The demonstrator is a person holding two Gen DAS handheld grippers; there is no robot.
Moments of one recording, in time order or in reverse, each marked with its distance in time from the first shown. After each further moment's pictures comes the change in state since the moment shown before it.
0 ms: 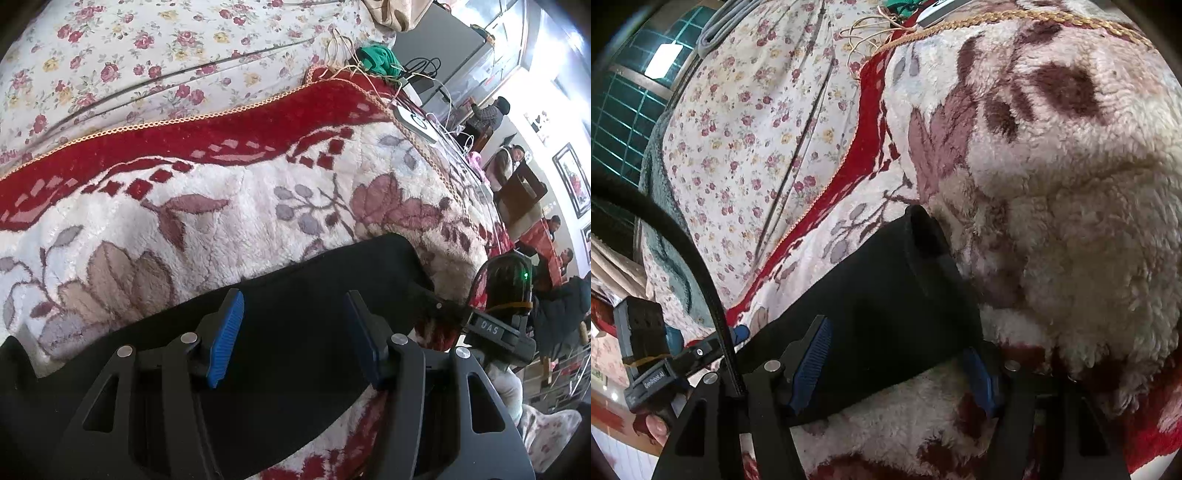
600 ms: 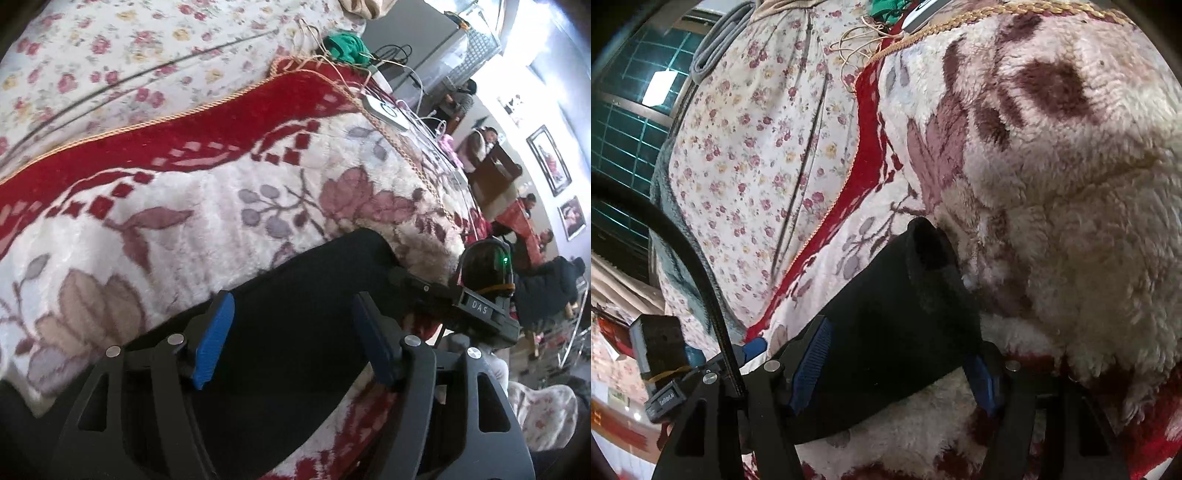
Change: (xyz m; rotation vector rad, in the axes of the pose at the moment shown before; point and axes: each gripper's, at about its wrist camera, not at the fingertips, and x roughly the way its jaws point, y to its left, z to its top) left arm 0.015 -0.008 0.021 0.084 0.063 -0.119; right arm -0.005 -0.012 0.009 0.103 -0.033 0.105
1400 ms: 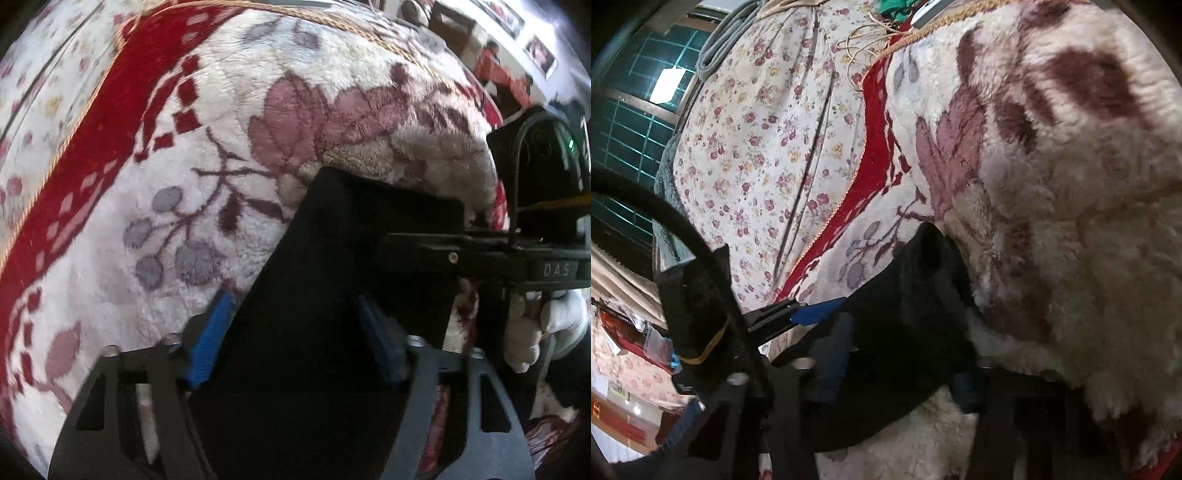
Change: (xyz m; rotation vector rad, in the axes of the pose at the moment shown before) left arm 0.122 -0.057 0.024 0.520 0.266 0.050; right arm 0.015 0.002 0.005 -0.035 -0.014 0.026
